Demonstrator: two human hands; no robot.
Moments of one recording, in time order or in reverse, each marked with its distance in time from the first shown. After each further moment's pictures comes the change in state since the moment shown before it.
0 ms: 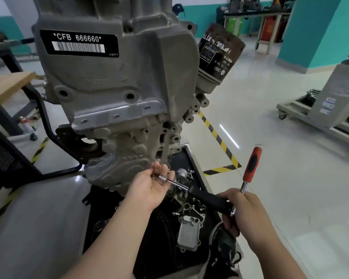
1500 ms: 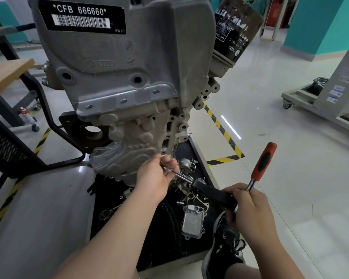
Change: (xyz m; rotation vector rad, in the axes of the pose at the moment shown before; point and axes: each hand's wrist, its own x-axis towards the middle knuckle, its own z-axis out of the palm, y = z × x) left_hand -0.001 -0.003 -0.003 0.250 0.054 0.179; right_hand -0.010 0.018 0.024 -0.033 0.175 -0.087
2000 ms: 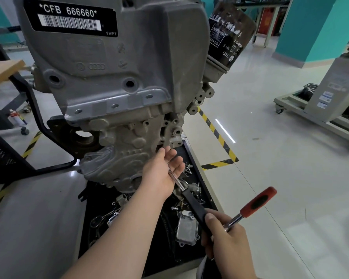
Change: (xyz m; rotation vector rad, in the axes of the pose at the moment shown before) left_hand 0.004 -0.004 0.029 -0.022 -0.086 -0.042; right_hand -0.030 0.020 0.031 0.276 -0.049 0.158
